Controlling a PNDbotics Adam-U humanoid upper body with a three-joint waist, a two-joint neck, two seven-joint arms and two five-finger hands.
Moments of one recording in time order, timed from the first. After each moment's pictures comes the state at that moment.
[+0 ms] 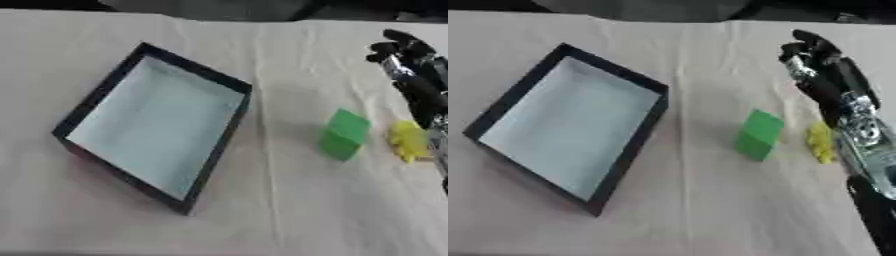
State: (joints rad) left arm -0.16 0.40 0.16 -1.81 0.20 -0.03 0.39; right arm -0.27 -0.51 0.03 -1.70 -0.29 0.01 -0.06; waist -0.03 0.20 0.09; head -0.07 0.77
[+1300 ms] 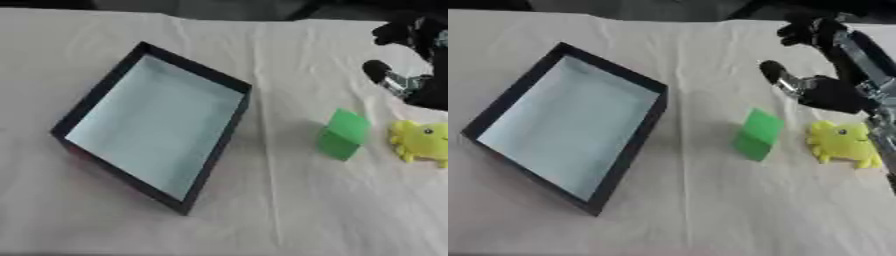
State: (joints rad) left arm -0.15 0.40 0.16 -1.81 0.20 -0.03 0.39; right arm -0.23 -0.67 0.02 -1.97 0.10 0.08 0.17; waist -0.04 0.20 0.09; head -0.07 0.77
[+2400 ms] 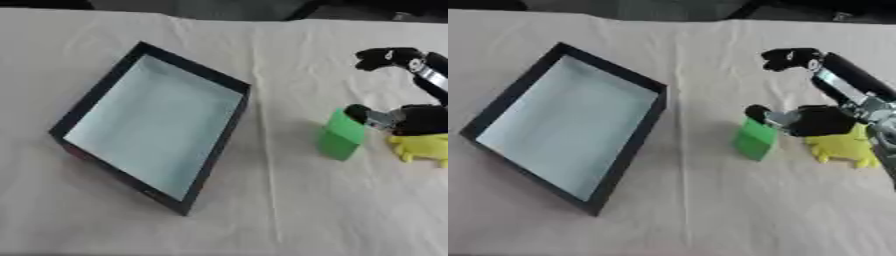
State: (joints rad) left arm -0.15 0.40 0.15 -1.81 0.20 -0.03 0.38; right arm -0.19 -0.70 0.07 -1.98 0.36 0.08 0.36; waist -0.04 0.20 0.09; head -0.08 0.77
